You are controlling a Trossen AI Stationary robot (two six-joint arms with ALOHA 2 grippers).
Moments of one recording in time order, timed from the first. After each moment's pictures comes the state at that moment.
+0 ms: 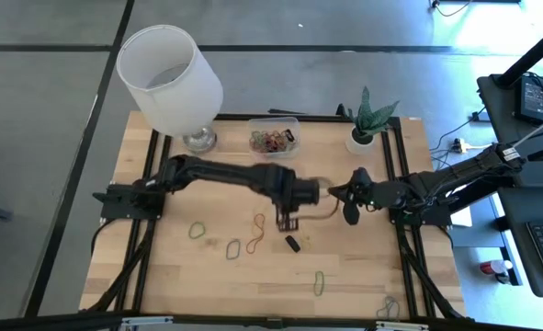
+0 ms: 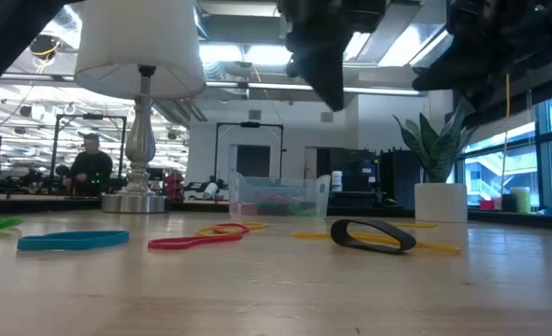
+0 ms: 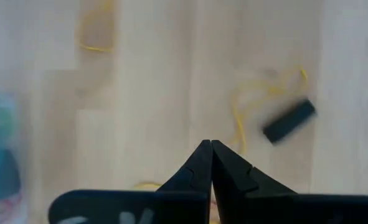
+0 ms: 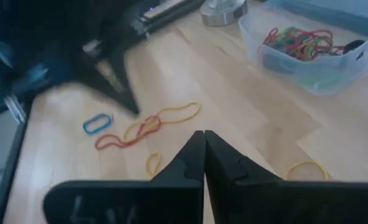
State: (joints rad) left arm -0.09 2.22 2.18 -1.18 -0.11 -0.14; right arm 0.32 0.82 0.47 -0.12 0.52 0.63
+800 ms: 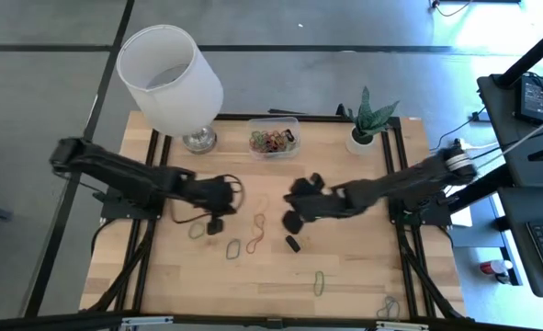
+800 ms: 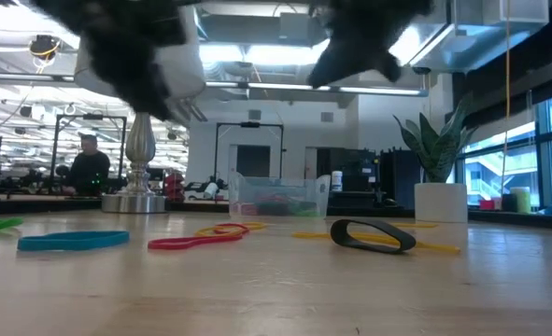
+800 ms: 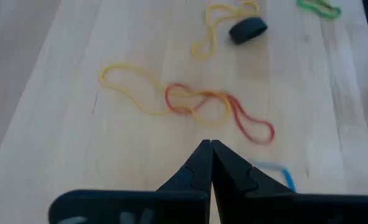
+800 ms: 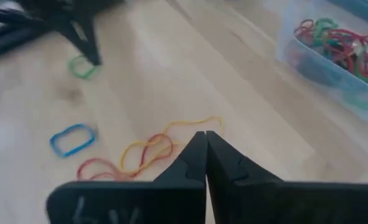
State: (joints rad) left arm -0.16 1.18 0.71 -0.36 -0.03 -0.34; right arm 0.26 1.62 1.19 -0.38 0.52 0.68
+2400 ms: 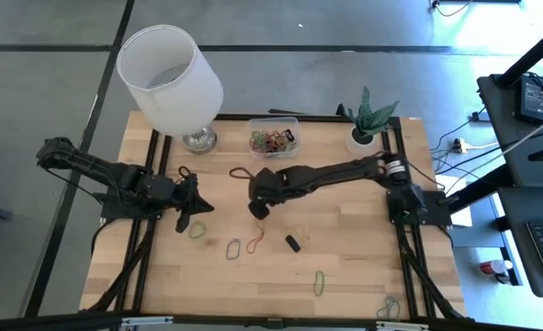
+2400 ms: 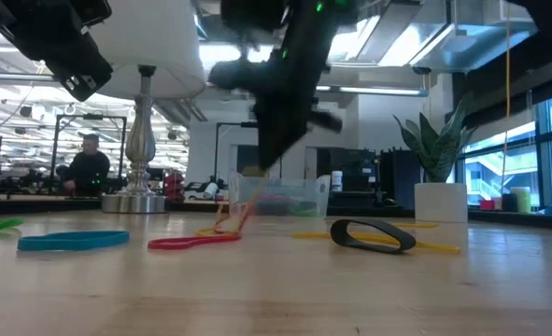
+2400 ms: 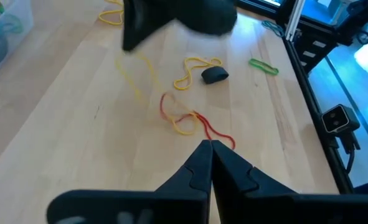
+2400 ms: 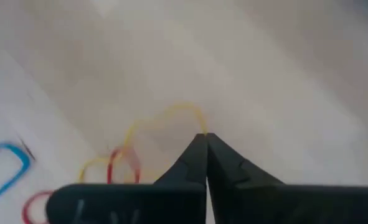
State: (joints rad) left arm -0.31 0.61 0.44 -0.34 -0.17 -0.47; right arm 0.06 2.11 1.73 -0.82 0.23 0.81
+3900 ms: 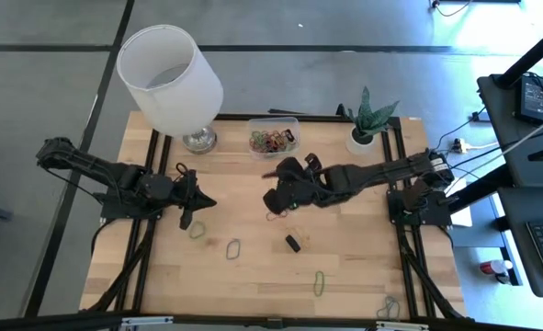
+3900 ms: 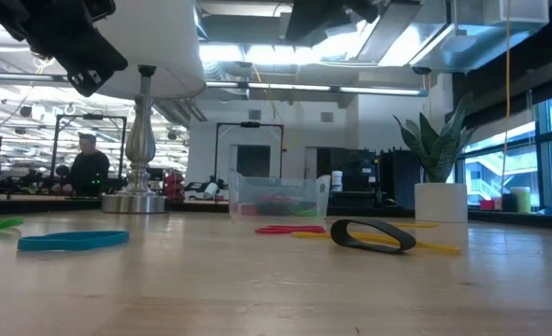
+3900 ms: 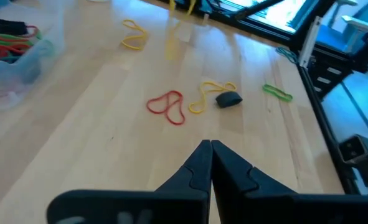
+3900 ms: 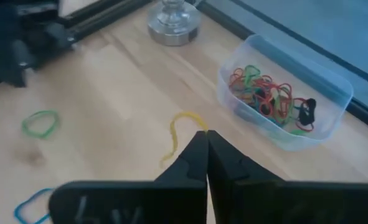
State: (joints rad) left arm -0.31 0.62 0.44 -0.29 -0.26 -0.48; right arm 0.20 1.80 1.73 -0.89 0.68 0.75
